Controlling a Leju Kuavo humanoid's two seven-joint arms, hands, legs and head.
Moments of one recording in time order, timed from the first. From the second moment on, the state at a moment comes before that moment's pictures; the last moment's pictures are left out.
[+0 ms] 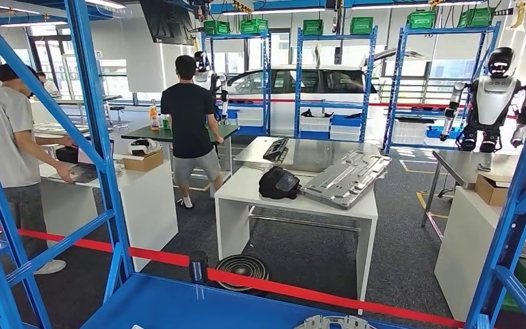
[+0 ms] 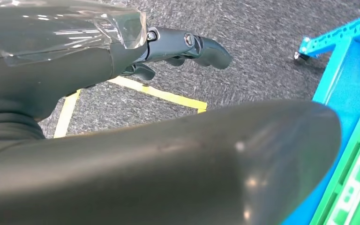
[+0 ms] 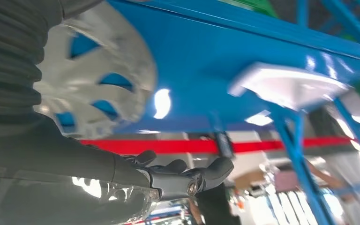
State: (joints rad) left arm 0.20 -0.35 1.01 -1.19 -0.68 -0.49 -0.18; right arm -0.34 -0.33 0.69 -1.75 0.68 0.23 -0.03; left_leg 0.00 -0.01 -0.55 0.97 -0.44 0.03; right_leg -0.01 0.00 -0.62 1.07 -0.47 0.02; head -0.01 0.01
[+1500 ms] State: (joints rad) left arm 0.07 -0.35 1.22 -1.10 -1.00 -0.56 -0.36; right arm -0.28 -0.22 0.62 -1.53 1.06 0.22 0.14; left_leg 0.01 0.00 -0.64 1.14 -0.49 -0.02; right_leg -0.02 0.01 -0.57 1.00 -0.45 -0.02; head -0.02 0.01
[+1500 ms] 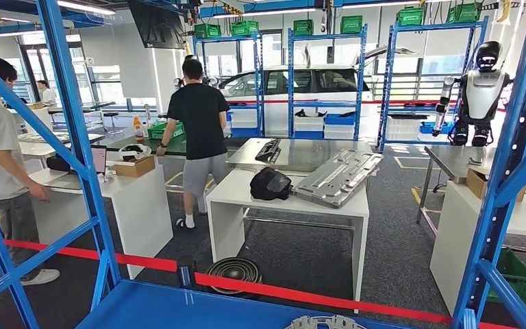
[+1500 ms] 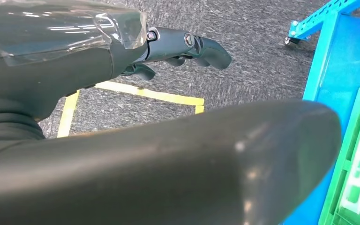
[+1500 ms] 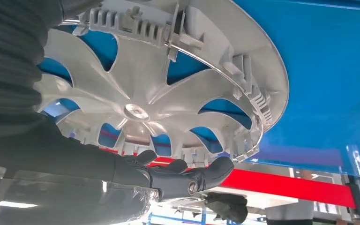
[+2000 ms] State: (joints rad) left arm 0.05 -0.35 1.26 -1.07 -1.07 -0.57 -0.40; right arm -0.28 -0.21 0.57 -1.49 1.10 0.30 0.14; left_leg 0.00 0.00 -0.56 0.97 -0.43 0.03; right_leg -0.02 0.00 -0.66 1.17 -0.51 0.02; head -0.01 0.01
